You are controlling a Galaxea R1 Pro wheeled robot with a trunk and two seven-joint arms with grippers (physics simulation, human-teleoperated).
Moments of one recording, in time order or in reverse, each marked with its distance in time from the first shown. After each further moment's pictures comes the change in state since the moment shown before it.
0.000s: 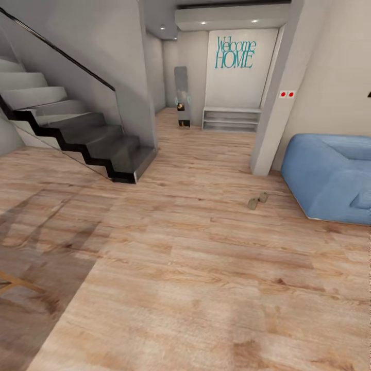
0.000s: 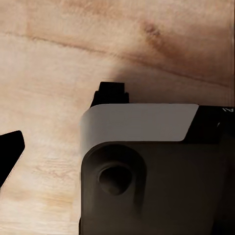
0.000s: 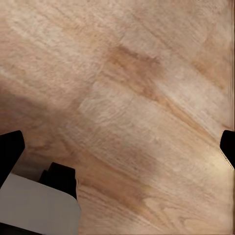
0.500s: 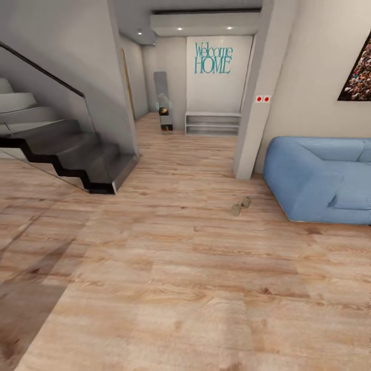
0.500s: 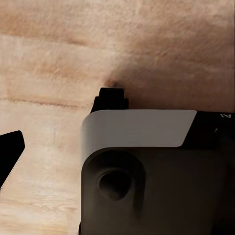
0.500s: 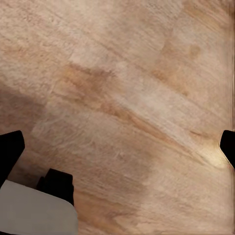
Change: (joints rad) left arm 0.000 0.000 0.000 0.001 0.000 0.000 0.000; right arm 0.000 0.000 0.000 -0.001 0.000 0.000 0.000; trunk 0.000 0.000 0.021
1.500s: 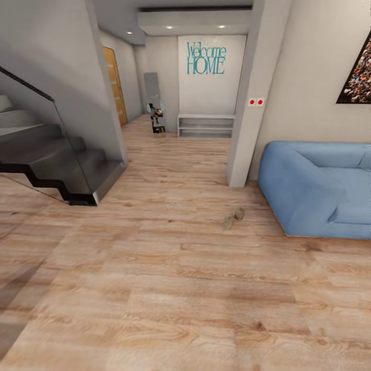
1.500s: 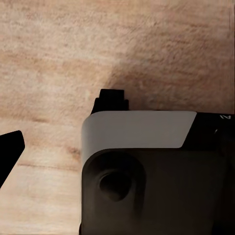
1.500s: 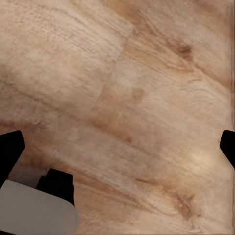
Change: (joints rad) left arm 0.000 0.001 -0.001 0.000 0.000 0.000 0.000; right arm 0.000 0.002 0.003 0.003 0.003 0.003 0.001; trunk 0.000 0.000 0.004
